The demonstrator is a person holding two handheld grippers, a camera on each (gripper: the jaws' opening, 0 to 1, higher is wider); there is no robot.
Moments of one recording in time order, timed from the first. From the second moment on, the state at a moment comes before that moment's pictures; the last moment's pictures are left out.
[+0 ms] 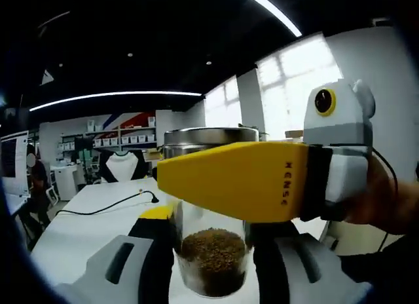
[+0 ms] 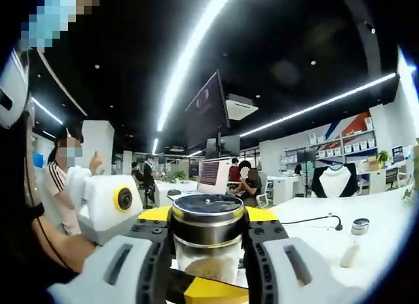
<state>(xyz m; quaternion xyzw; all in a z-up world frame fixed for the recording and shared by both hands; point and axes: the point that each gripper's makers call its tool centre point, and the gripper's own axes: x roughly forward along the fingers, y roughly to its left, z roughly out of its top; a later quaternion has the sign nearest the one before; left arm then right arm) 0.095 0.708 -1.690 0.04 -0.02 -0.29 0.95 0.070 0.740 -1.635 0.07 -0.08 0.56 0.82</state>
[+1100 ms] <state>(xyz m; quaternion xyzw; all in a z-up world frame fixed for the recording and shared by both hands) 0.101 0.715 -1.694 0.04 -0.01 -0.26 0.96 0.067 0.741 -1.650 0.06 -0.06 0.53 0.85</state>
